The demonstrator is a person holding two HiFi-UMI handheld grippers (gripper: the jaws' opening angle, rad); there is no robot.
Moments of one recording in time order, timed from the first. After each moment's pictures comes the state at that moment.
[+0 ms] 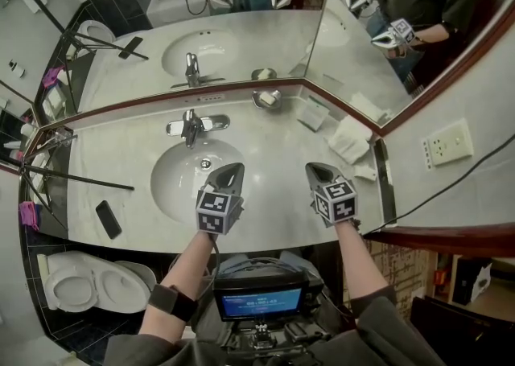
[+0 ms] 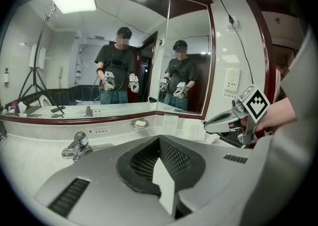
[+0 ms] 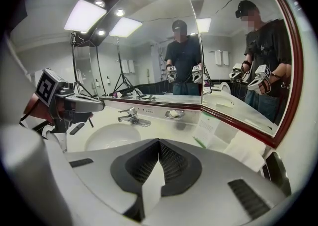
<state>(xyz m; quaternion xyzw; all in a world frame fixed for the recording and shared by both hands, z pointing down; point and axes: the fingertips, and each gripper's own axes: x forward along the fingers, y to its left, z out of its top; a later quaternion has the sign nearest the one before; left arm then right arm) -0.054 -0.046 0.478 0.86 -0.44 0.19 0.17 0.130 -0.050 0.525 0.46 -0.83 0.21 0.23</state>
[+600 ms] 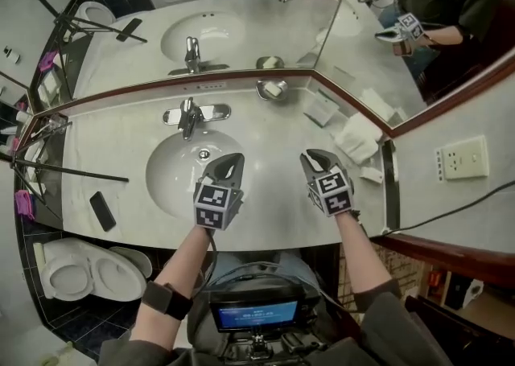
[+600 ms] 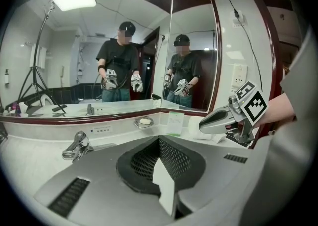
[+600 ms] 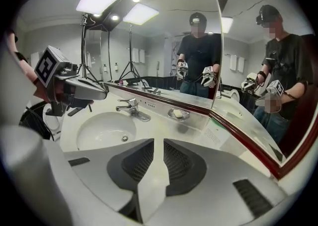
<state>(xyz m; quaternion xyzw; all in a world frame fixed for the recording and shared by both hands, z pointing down) -0.057 -0.075 0.492 0.85 -0.45 0.20 0.17 0.112 -0.094 0.545 0.43 -0.84 0.14 0.31</state>
